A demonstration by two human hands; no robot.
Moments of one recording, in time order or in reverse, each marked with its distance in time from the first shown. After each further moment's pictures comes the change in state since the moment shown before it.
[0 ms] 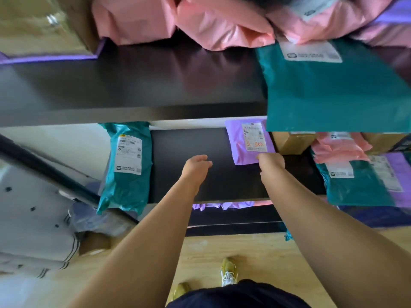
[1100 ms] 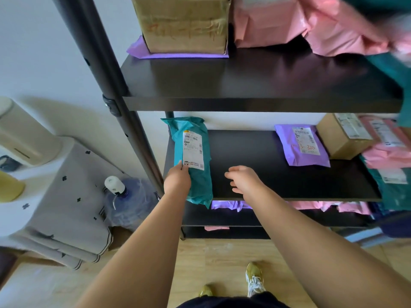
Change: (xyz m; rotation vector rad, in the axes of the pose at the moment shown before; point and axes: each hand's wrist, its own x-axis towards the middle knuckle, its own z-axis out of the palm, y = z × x) left_hand -0.002 -0.061 -0.218 0.347 0.266 -0.007; right_hand -0.139 0.063 0.181 -0.295 -0.371 -0.161
